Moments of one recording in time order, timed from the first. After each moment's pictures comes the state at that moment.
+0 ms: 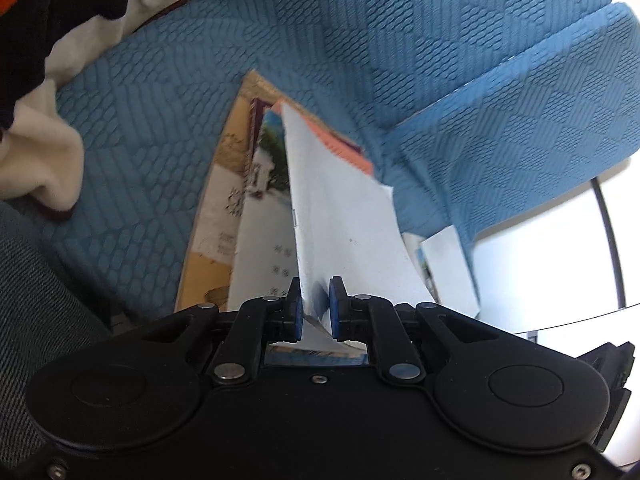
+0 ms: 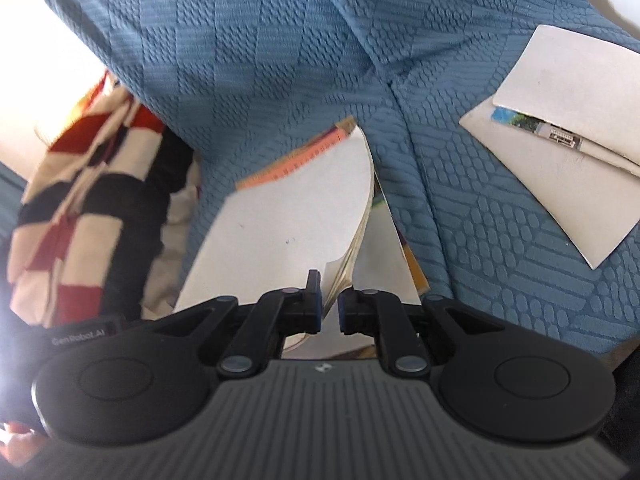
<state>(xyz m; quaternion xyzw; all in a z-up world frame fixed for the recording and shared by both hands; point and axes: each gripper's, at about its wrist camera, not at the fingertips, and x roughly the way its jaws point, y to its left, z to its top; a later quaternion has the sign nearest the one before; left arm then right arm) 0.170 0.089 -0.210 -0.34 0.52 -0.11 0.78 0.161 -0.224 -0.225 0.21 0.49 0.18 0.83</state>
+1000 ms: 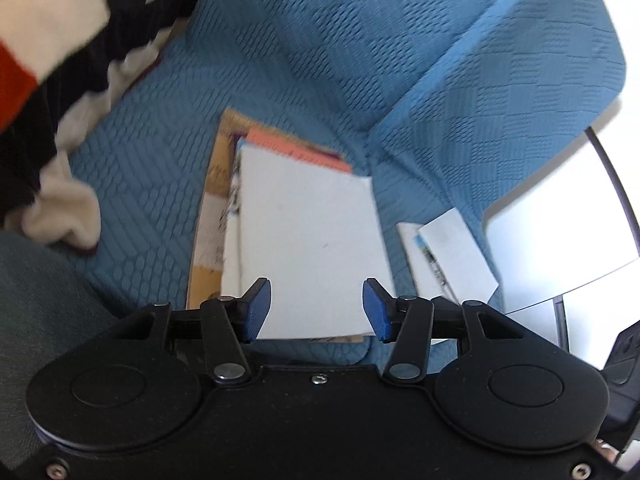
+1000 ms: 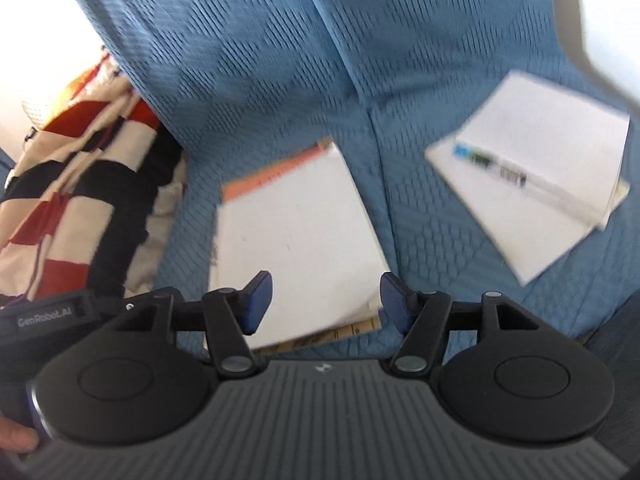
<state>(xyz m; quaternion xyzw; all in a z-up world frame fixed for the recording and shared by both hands) 0.143 0.054 -0.137 -0.23 0.49 -0.11 0.83 0.128 -0.245 -0.164 0.15 0.45 0.16 0.87</state>
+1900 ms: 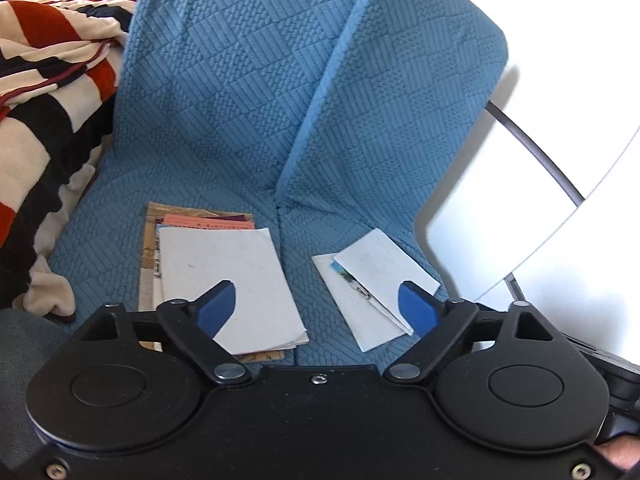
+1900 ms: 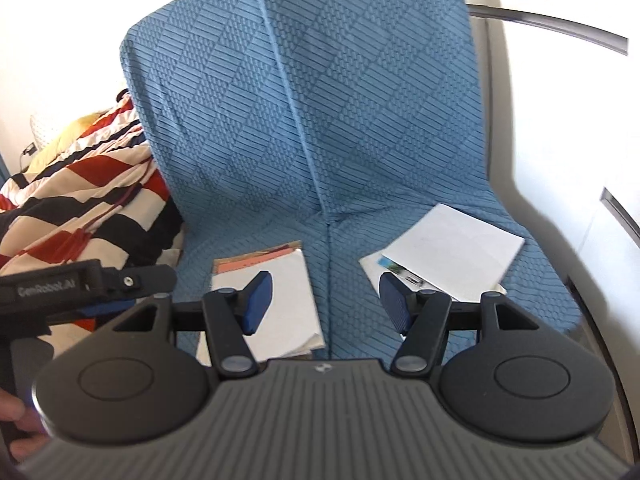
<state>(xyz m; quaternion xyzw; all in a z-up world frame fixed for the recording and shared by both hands) 0.078 -0.027 -0.032 -0.14 0.39 -0.17 0.89 0.044 -0.315 -0.066 0.09 0.34 0.12 0.93</state>
